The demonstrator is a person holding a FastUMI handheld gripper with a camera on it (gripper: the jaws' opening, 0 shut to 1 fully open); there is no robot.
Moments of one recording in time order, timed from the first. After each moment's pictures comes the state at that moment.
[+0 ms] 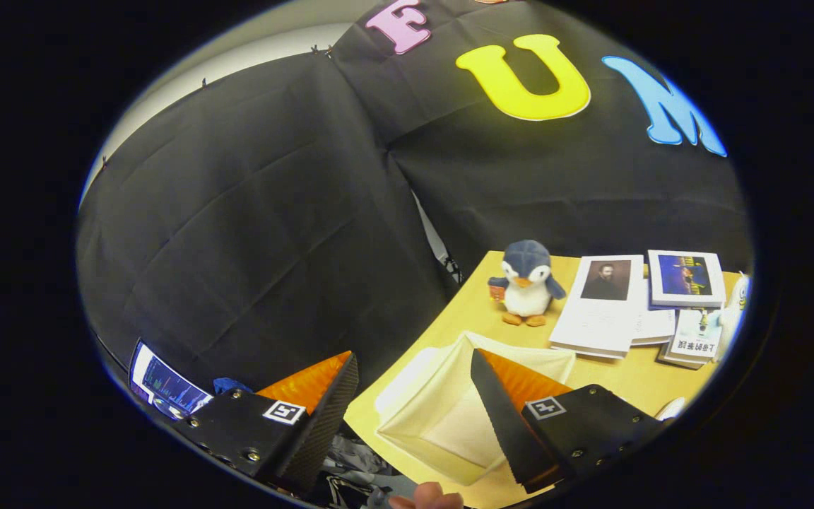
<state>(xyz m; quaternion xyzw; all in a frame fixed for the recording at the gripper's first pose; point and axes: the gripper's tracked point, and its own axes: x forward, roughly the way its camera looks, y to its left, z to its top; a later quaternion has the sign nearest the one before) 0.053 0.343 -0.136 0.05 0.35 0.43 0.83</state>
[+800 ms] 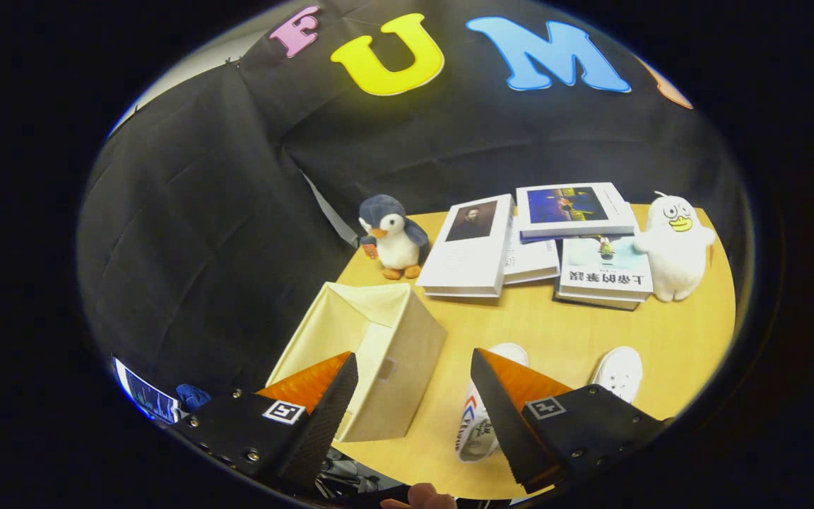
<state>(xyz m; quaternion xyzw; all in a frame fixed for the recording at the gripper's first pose) 0.078 0.168 -0.232 0.06 0.42 0.27 0.86</state>
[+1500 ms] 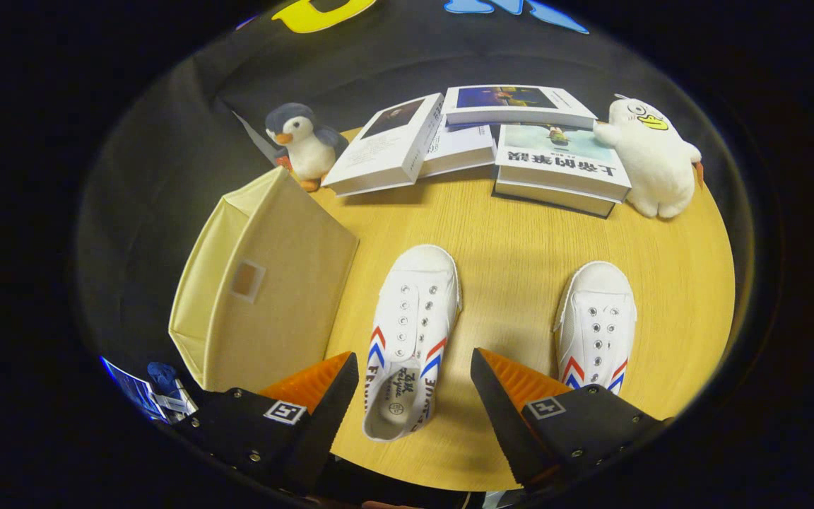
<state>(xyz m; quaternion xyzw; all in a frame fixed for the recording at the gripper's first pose) 0.055 0.089 -0.382 0.00 0.55 0.21 0.81</state>
